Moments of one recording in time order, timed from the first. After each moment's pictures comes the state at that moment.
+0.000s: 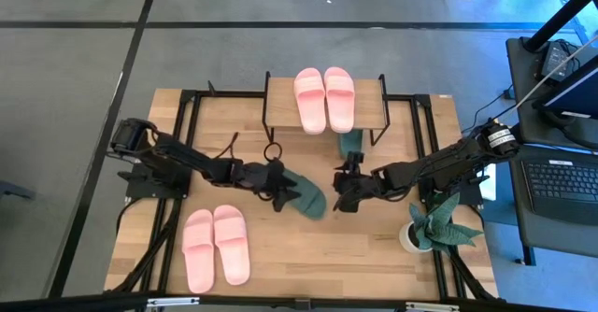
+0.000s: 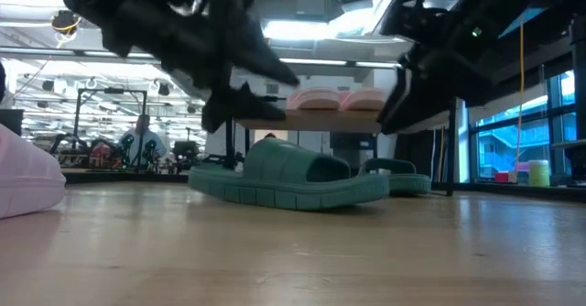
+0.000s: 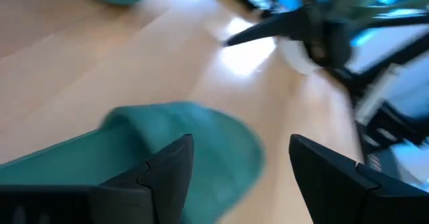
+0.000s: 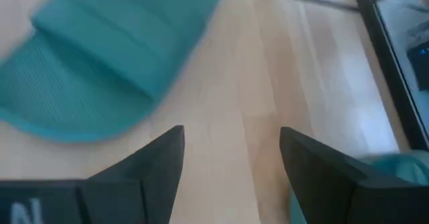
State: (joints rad) left arm -0.13 1.58 0.65 0.50 -0.12 -0.71; right arm 0.27 1.49 0.82 -0.29 0.56 0.10
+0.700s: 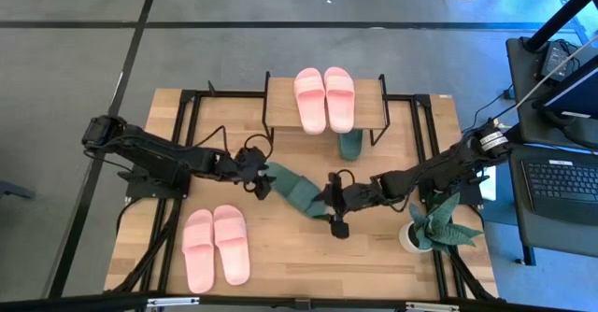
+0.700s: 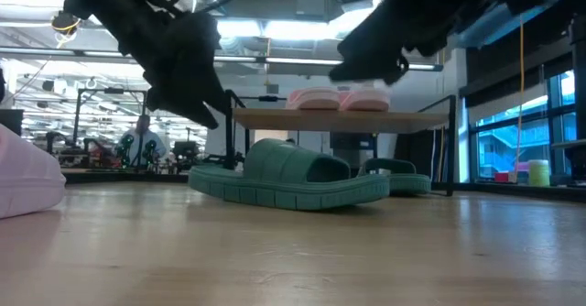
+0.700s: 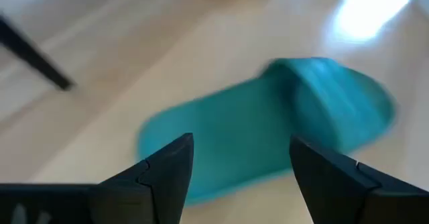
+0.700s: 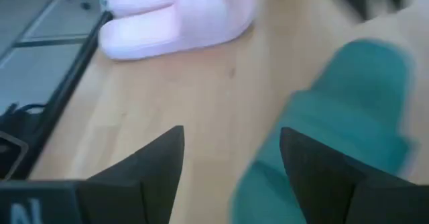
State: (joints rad) left arm -0.11 1.30 0.65 -0.14 -0.35 -0.68; right arm 0.33 1.57 0.82 0.21 0.17 0.25
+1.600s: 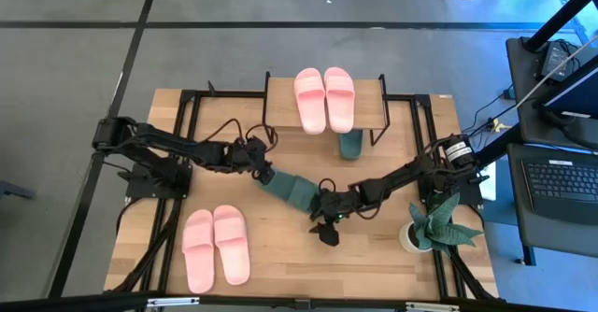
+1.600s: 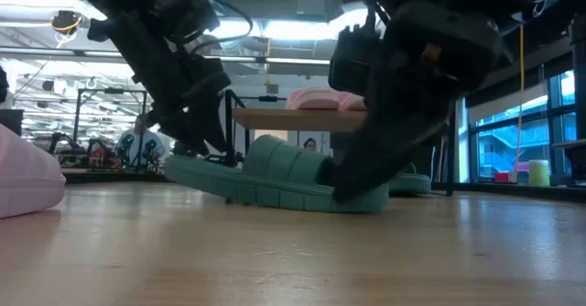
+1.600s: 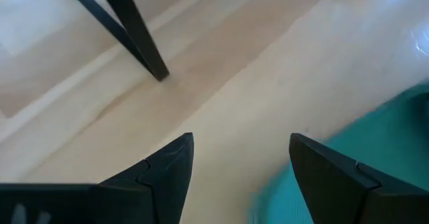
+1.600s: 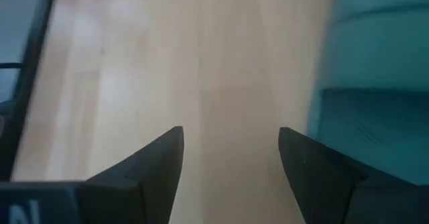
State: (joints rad) left arm 0.04 1.41 0.65 -0.19 -0.41 -0.67; right arm 0.28 1.87 0.89 0.20 -0.07 0.50
